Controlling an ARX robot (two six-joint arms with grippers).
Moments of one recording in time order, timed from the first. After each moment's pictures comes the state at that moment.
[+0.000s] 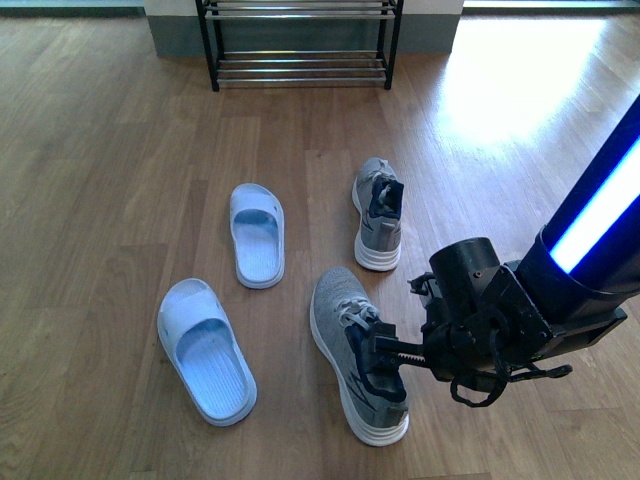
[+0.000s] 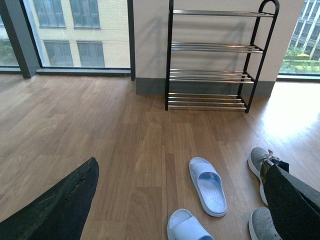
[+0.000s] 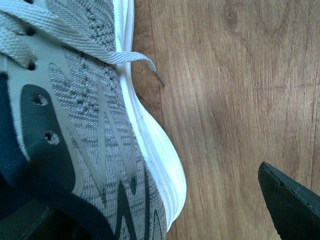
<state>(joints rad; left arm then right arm) 0.00 0.02 0.01 0.00 0.00 0.00 0.13 2.78 1.31 0.31 -0.09 0.36</state>
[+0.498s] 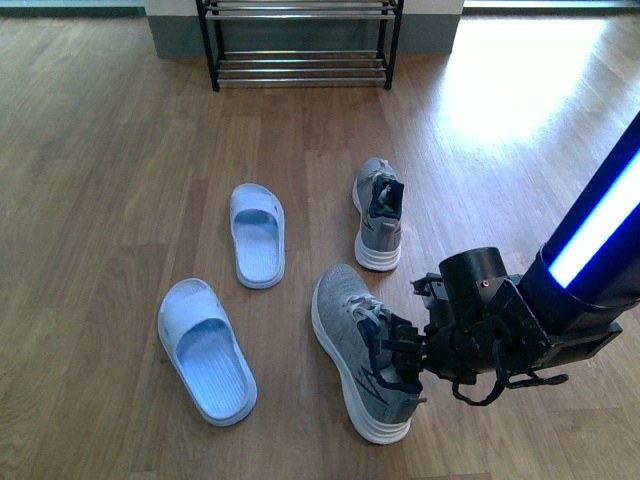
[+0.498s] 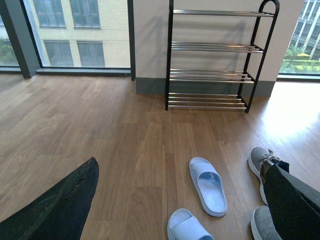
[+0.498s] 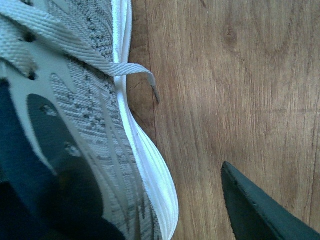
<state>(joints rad) 0.00 0.02 0.01 0.00 0.00 0.00 0.11 2.83 1.33 0.39 -0.10 0.30</state>
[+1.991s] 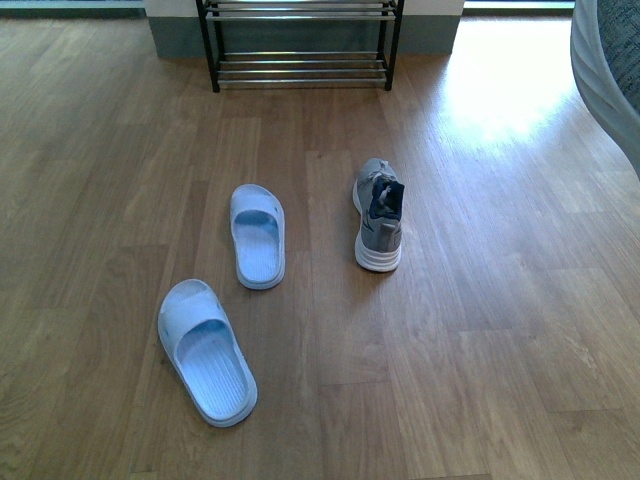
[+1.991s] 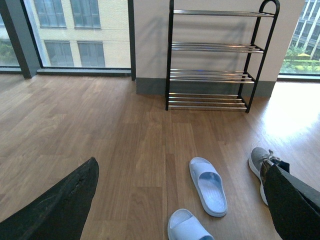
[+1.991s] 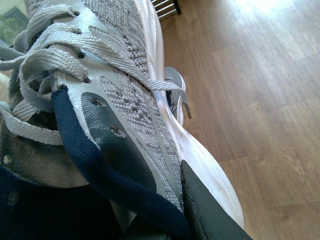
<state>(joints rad) 0.00 0.02 0.01 0.00 0.00 0.00 -0.33 0.96 0.33 0.24 -0.33 0.30</state>
